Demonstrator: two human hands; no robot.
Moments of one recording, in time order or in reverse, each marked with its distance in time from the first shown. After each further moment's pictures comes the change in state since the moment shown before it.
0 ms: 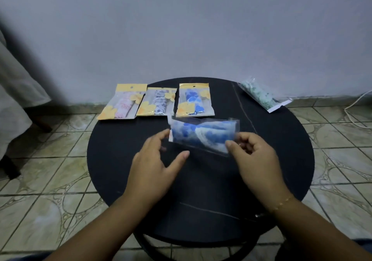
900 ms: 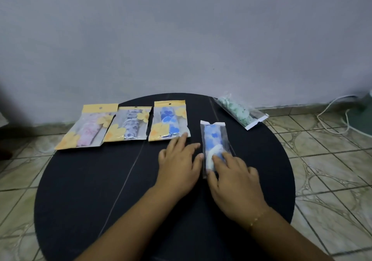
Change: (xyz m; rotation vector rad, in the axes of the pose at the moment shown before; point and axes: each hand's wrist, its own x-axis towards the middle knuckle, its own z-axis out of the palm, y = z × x) left_hand 0.084 0.041 0.099 0.323 -0.252 0.153; right_hand 0.038 0.018 -0.013 -1.064 -0.263 -0.077
